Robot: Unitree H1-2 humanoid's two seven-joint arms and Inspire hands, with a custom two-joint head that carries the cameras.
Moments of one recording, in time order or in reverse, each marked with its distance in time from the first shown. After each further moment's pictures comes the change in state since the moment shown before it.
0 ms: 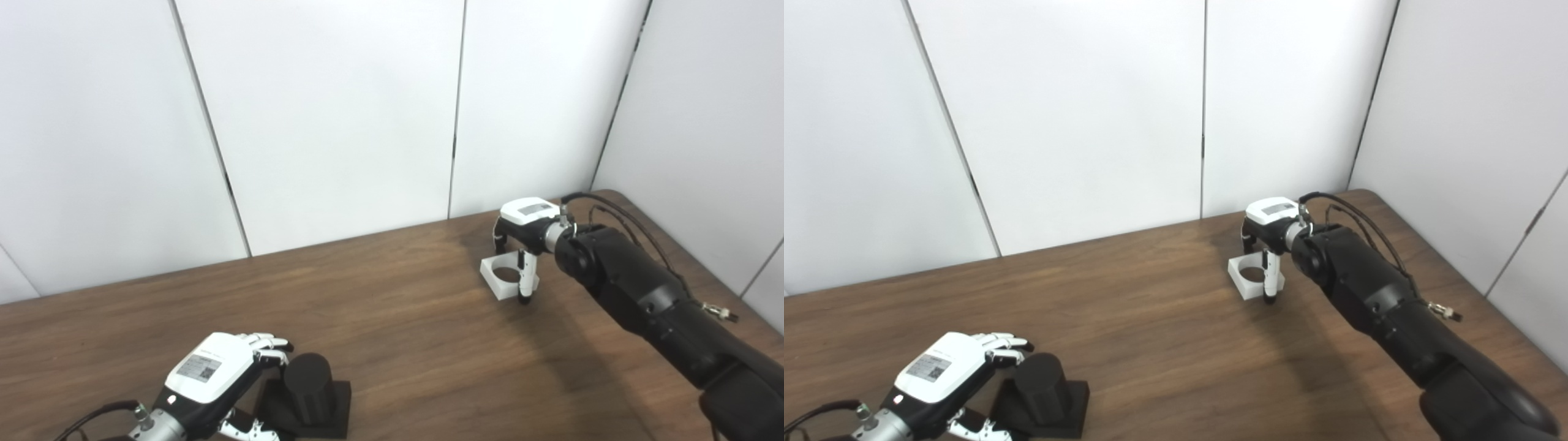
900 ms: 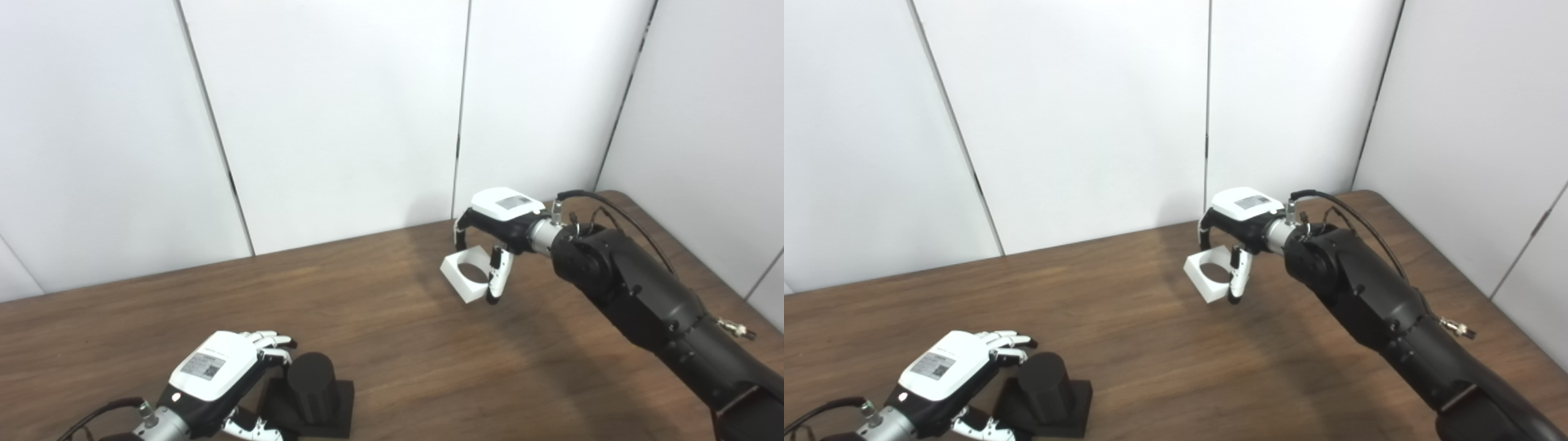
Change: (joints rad) left arm -0.009 -0.011 -0.011 -0.006 0.008 0.032 -0.015; right arm 0.075 -0.007 -0.067 -0.368 0.185 -0.057 0.073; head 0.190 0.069
